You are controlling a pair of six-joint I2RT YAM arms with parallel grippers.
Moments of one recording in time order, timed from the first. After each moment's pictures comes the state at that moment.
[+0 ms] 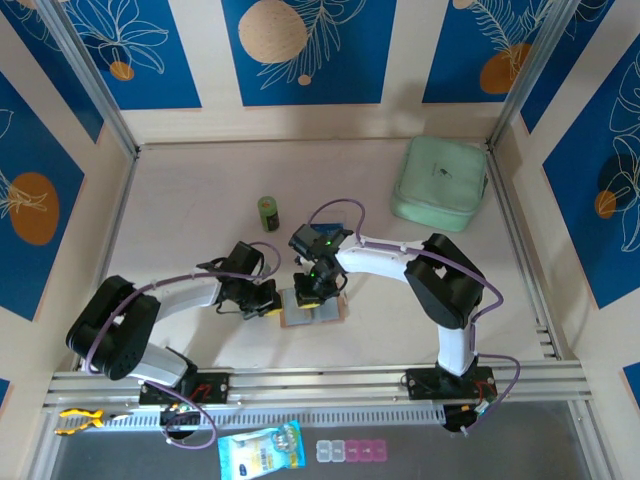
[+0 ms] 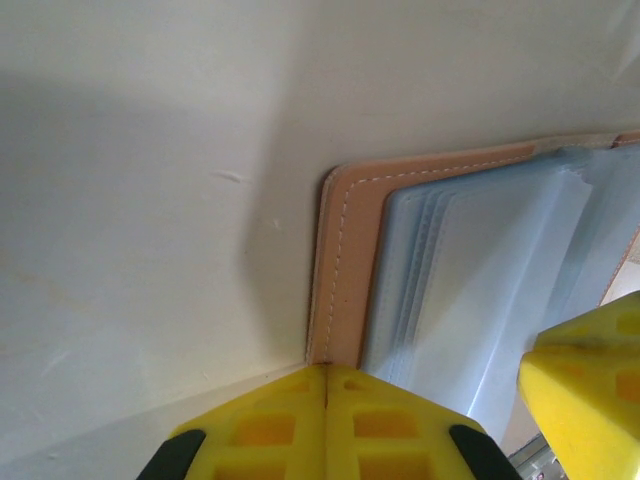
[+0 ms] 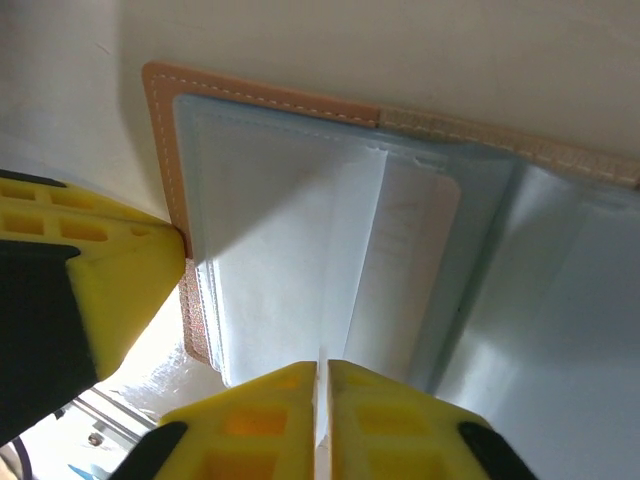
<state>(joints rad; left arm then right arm) -0.55 1.45 0.59 -0.33 0.48 -0.83 0.89 1.89 1.25 -0.72 -0.39 0.70</state>
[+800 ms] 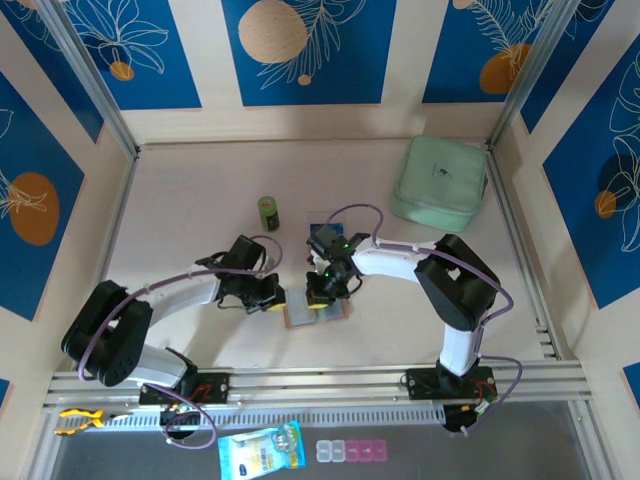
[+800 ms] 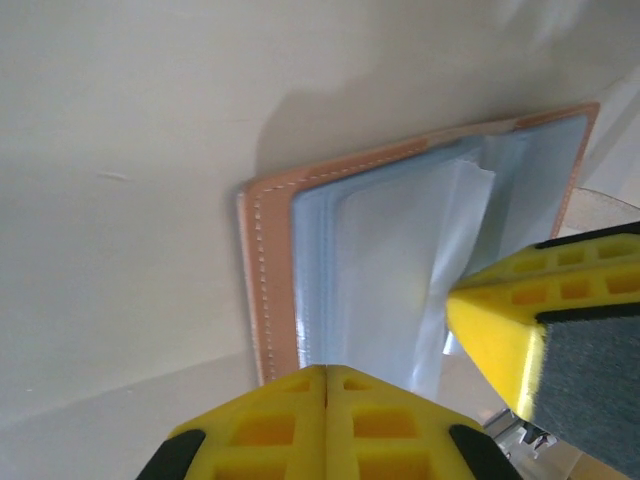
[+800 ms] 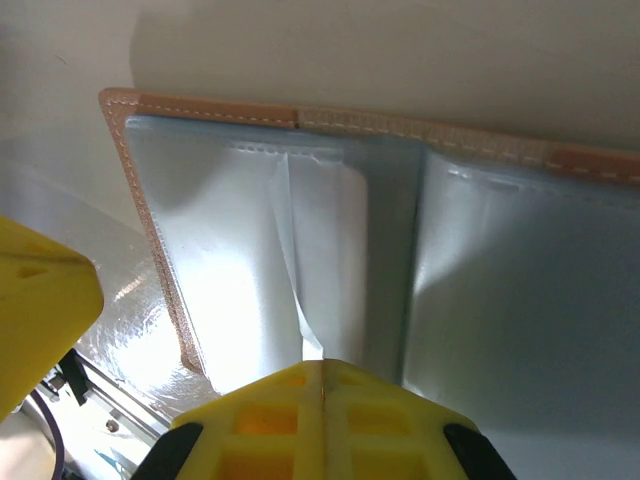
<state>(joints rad) -0.57 1.41 0.65 -0.39 0.49 -0.83 0.81 1.82 1.08 -0.57 -0.48 0.70</state>
